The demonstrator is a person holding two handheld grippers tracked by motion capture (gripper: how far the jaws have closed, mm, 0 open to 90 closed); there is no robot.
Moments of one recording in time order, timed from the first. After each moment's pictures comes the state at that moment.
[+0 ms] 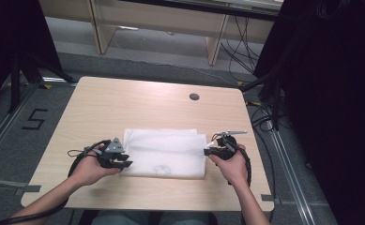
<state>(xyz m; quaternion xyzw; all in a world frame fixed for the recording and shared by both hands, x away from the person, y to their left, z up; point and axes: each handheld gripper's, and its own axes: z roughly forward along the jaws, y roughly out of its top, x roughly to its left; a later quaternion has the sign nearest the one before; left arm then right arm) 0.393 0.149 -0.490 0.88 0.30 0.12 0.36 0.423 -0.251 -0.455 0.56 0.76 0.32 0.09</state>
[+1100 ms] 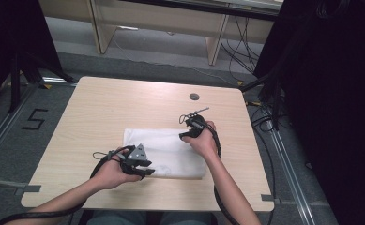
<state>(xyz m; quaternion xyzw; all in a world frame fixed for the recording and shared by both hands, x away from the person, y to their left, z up) 0.384 0.082 -0.490 0.90 0.21 0.08 0.38 0.506 -0.159 -0.455 0.48 0.83 0.26 0.12</state>
